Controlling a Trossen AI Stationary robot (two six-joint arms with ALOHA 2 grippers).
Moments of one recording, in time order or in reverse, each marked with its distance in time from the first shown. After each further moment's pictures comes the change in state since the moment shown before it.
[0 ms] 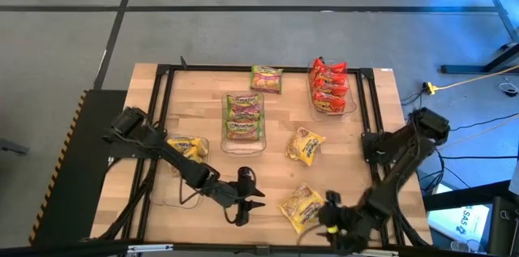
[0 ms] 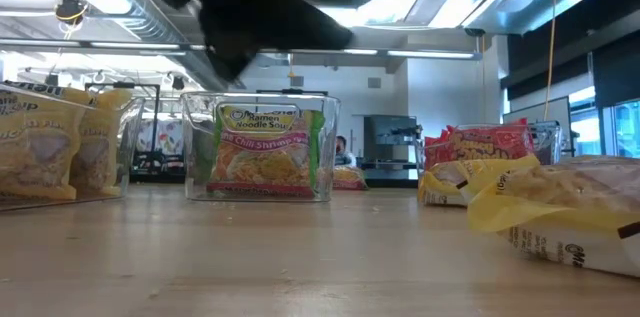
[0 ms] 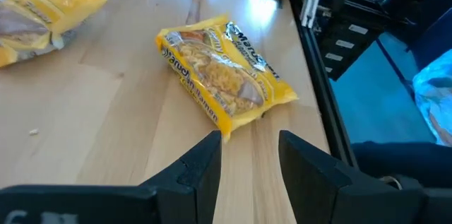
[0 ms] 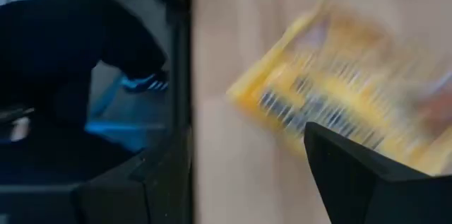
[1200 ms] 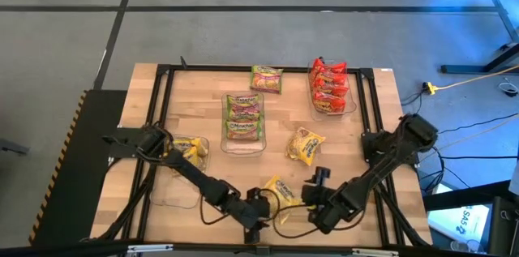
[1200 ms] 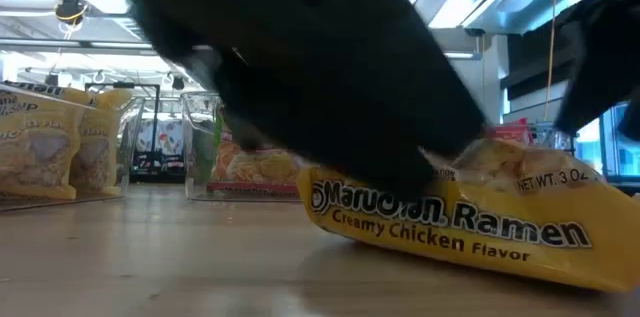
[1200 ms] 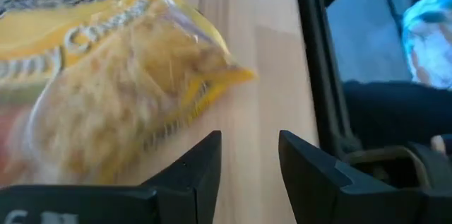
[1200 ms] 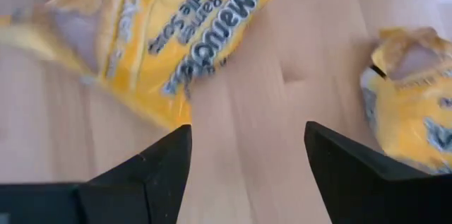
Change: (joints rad) left arm -0.015 0.302 0.338 -0.244 0.202 -0.109; right arm -0.177 0.140 0.048 -0.271 0.166 -0.098
